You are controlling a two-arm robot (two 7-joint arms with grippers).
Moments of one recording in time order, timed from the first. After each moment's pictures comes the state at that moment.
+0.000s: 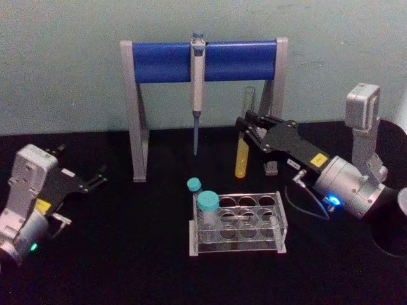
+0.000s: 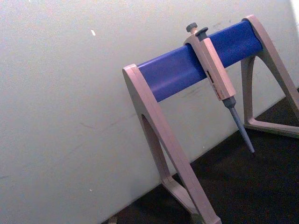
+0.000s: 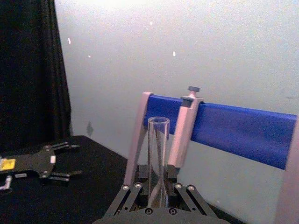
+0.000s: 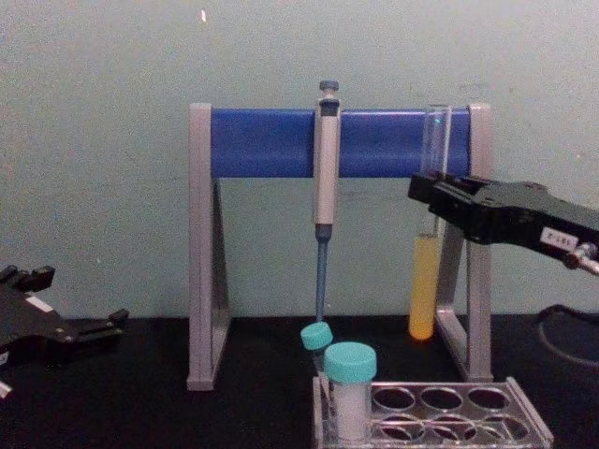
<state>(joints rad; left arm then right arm) -0.20 0.60 0.45 -1.41 -0.25 -0.12 0.03 0.35 0.38 -0.39 -1.37 0.53 -0.13 0.55</state>
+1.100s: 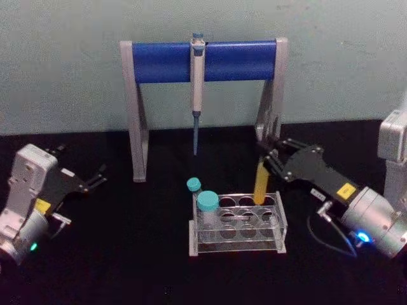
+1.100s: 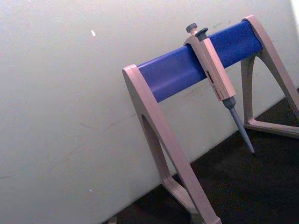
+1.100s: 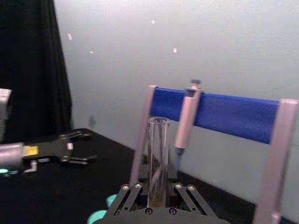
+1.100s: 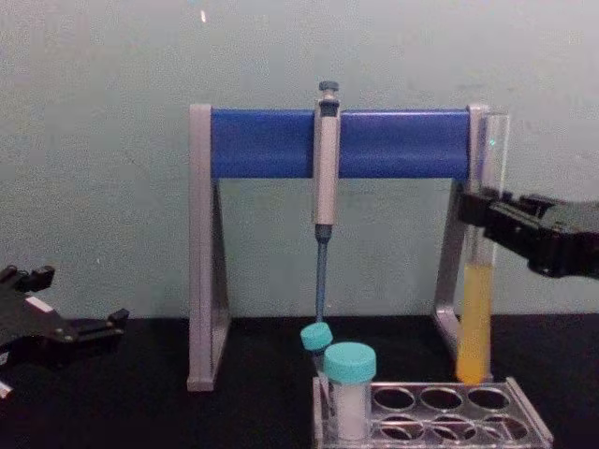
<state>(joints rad) -0.20 0.60 0.45 -1.41 -0.25 -0.12 0.03 0.11 0.47 -0.31 -1.65 0.52 -0.08 0.47</state>
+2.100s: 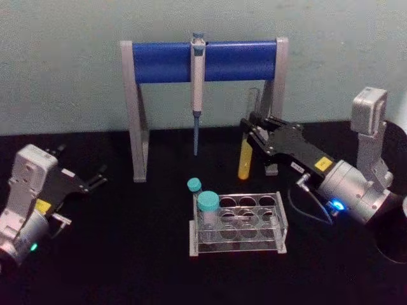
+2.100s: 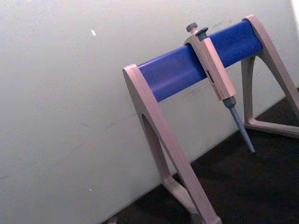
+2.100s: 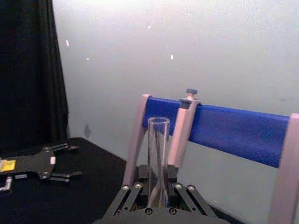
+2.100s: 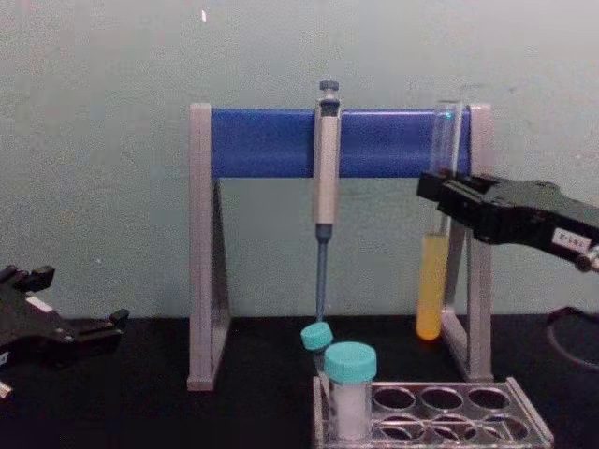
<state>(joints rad) -0.20 0.60 0.45 -1.41 -0.25 -0.12 0.03 0.31 0.39 -0.37 -1.42 0.52 -0.14 0.53</state>
